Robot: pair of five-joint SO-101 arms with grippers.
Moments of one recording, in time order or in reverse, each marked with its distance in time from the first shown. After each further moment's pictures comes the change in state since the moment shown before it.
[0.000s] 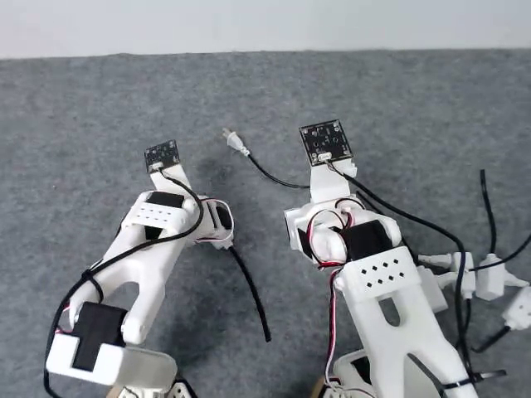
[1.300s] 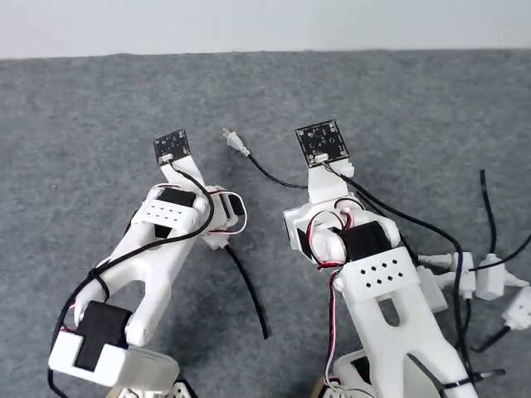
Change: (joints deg) left arm 3.7 1.0 -2.5 -4.5 4.6; right arm 0.0 -0.1 1.1 -2.2 2.3
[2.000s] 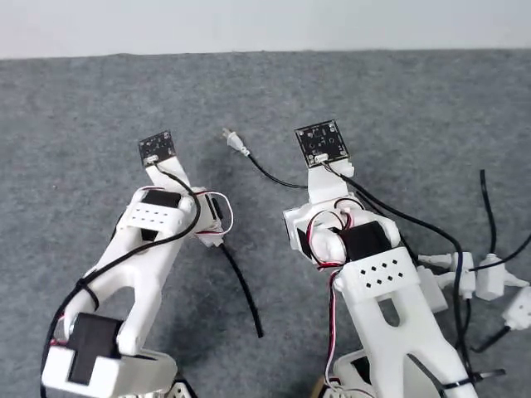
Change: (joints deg) left arm -3.4 -5.2 2.7 2.2 -2.5; right arm 0.0 0.0 0.0 0.0 0.1
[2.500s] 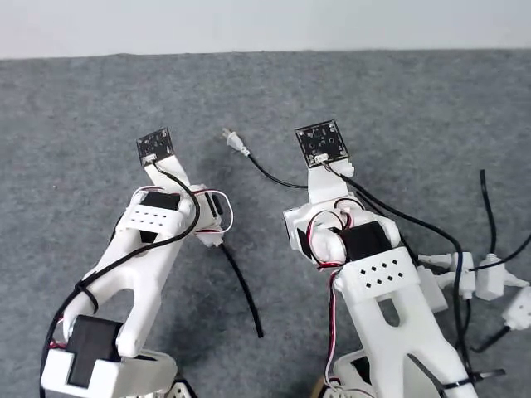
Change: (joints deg) left arm 0.1 -0.4 0.4 -3.0 0.0; right arm 0.0 0.0 0.0 0.0 0.0
